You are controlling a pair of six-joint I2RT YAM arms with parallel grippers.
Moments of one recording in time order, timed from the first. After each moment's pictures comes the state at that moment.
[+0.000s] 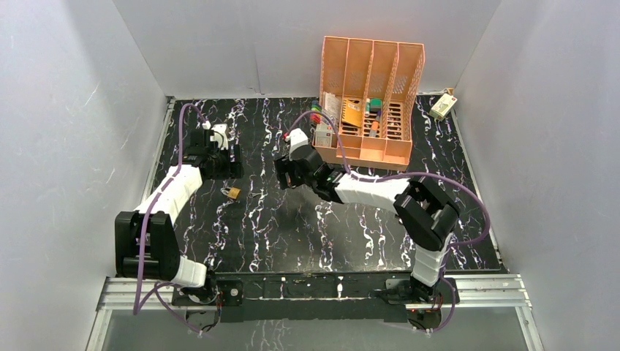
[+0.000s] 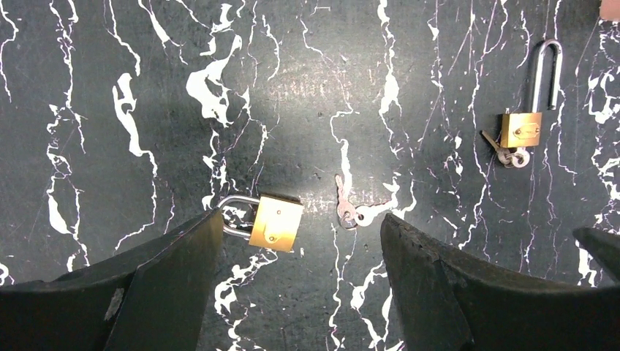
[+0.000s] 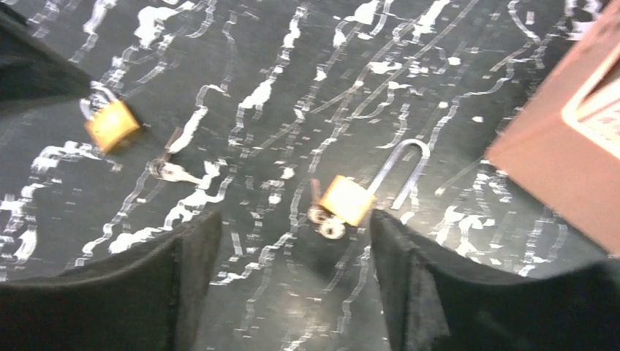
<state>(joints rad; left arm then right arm) -0.07 1.43 0.96 -0.43 0.12 -0.09 0.94 1.82 1.19 0.12 0.20 0.29</state>
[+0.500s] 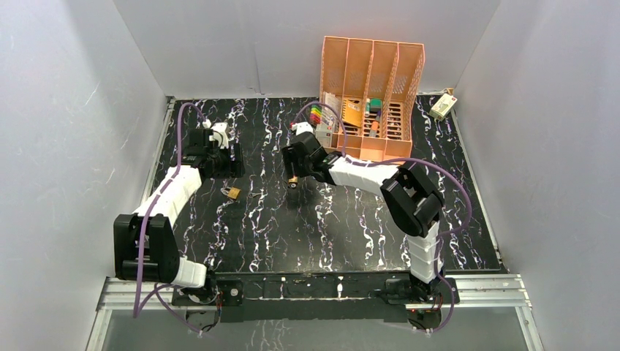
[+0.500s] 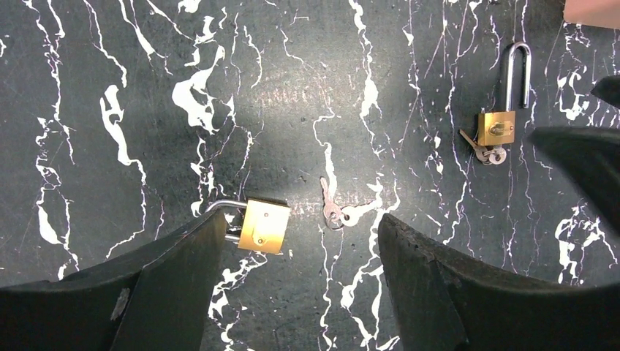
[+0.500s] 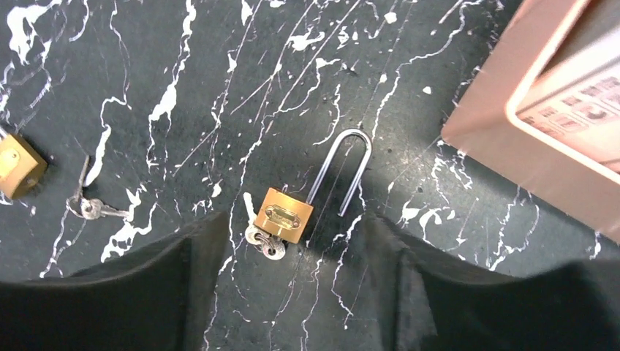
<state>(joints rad) -0.07 1.41 0.96 -0.42 0.17 -0.09 0.83 1.96 1.38 -0.11 0.19 0.38</state>
